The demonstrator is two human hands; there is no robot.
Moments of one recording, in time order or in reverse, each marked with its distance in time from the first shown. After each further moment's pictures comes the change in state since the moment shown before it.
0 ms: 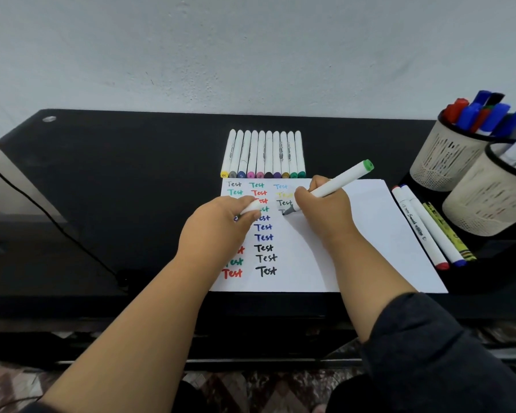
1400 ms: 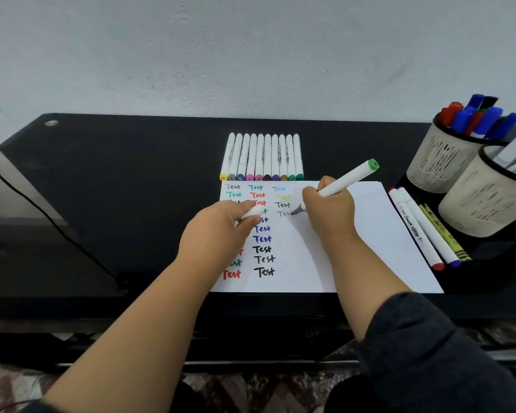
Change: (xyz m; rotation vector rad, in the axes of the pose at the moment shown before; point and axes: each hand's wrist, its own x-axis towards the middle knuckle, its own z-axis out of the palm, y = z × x) left_hand -0.006 -0.002 0.002 -0.049 0.010 0.010; right_hand -0.001 -0.003 -0.005 0.046 0.096 0.053
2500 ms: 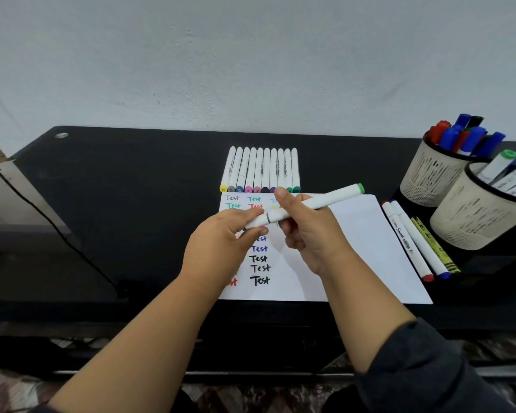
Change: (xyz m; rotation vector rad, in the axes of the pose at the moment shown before) left_hand -0.016 0.010 0.001 -0.277 0.149 0.111; right_hand -0.038 -0.035 -0.003 0.437 -0.377 0.191
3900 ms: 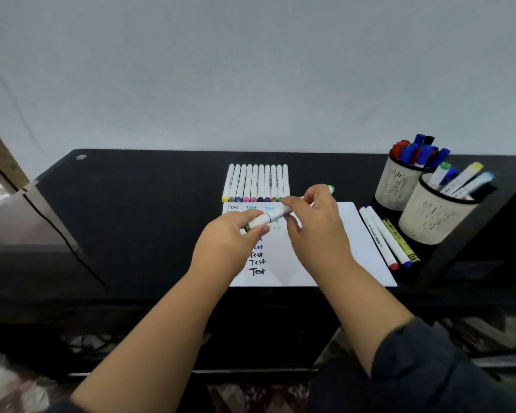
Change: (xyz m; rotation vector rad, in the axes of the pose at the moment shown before) left_hand -0.028 0.044 -0.027 -0.042 -0.042 -0.092; right_hand -0.043 -0.006 -0.013 -1.184 0.344 -0.907
